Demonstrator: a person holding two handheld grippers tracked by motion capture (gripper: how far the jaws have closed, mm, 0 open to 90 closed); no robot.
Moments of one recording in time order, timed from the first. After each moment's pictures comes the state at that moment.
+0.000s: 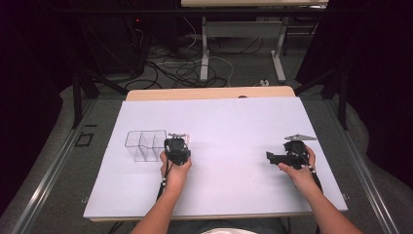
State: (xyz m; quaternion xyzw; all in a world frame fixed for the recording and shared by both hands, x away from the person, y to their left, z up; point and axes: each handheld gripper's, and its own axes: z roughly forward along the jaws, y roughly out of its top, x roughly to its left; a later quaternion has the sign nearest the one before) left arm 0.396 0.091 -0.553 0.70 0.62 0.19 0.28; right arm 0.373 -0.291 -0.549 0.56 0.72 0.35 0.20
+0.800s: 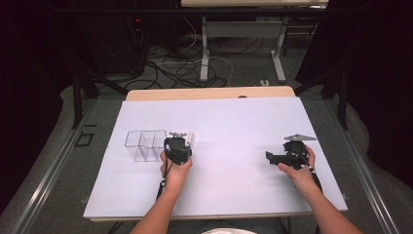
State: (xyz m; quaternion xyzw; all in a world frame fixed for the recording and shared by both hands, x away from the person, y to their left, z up) left arm 0.393 0.089 -0.544 0.71 0.60 0.18 0.31; right arm 0.372 -0.289 -0.548 0.55 0.72 0.36 0.21
